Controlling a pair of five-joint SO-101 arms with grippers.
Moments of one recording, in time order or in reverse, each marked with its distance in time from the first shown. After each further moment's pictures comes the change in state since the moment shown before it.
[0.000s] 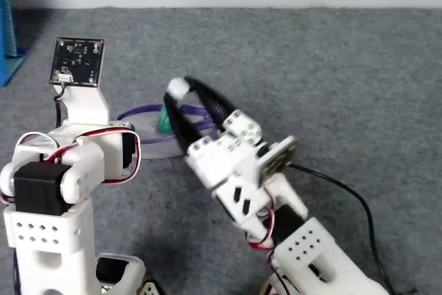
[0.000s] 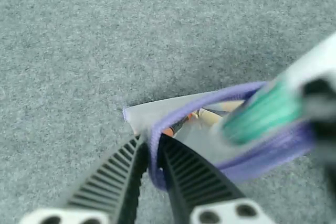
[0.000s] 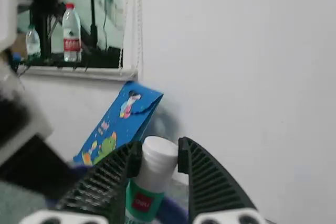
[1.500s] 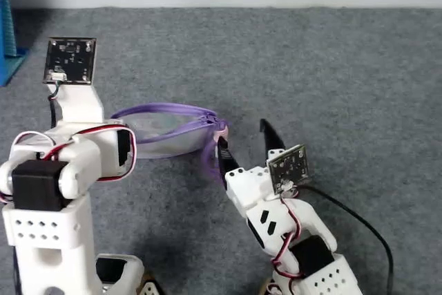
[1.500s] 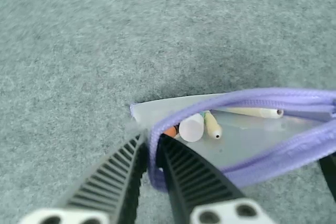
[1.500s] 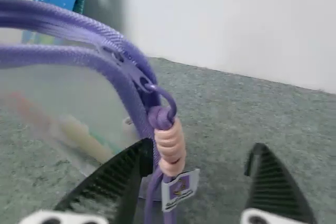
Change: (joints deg) left arm -3.3 0.6 0.2 0.0 0.0; right arm 10.2 -32.4 13.6 45.9 -6.2
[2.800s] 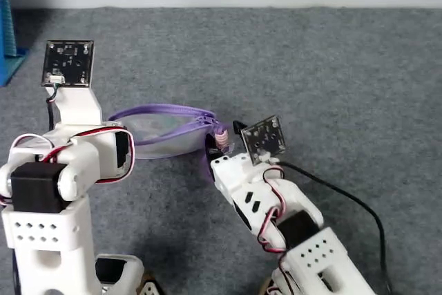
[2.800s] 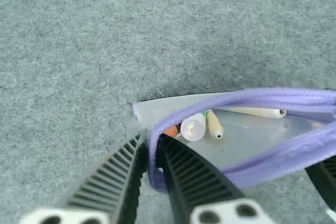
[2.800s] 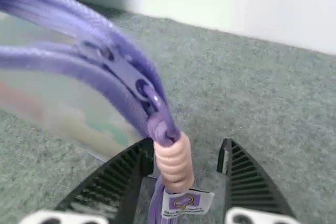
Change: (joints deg) left arm -0.1 -0.7 1.6 -0.1 0.0; right arm -1.2 25.9 -11.5 -3.4 -0.9
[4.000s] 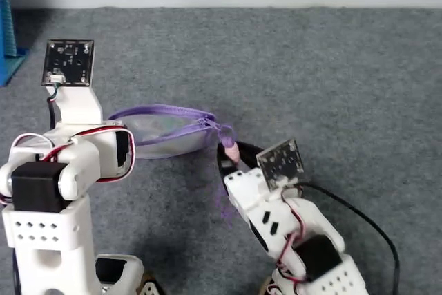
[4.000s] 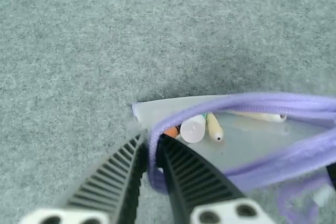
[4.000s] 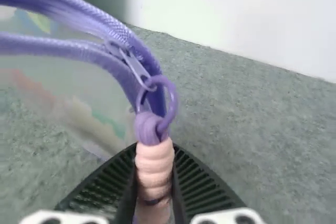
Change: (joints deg) left arm 0.0 0.0 0.1 -1.0 0.0; right arm 1.0 -24.7 2.4 18.8 4.9
